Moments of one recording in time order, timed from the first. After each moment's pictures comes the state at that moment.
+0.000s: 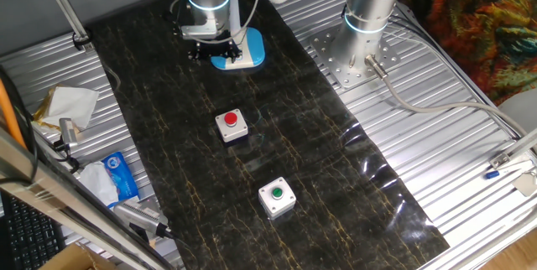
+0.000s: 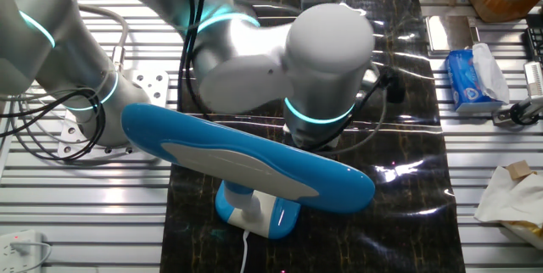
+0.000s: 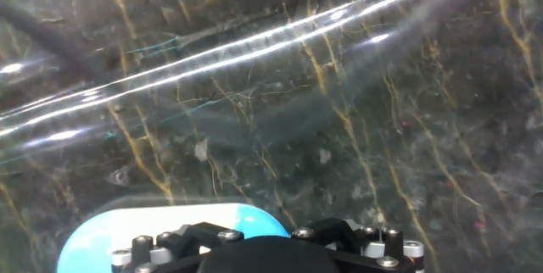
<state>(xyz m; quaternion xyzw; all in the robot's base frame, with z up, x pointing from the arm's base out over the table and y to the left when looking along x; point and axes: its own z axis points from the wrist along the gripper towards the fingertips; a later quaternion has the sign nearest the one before) 0.426 -0.149 0.023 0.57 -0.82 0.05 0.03</state>
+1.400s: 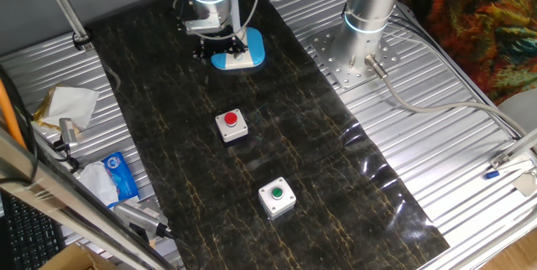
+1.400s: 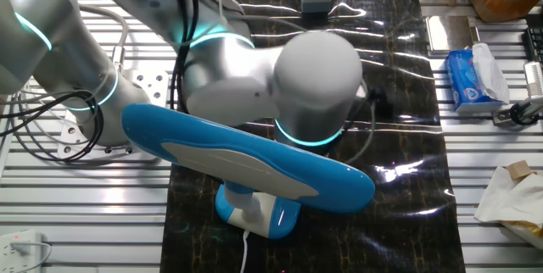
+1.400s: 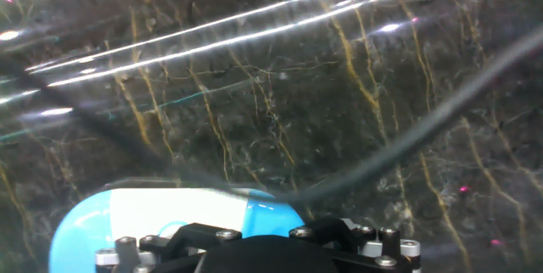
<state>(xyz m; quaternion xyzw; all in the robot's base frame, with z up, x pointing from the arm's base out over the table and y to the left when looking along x) 0.407 -0.154 0.015 0.58 -0.81 0.00 0.02</state>
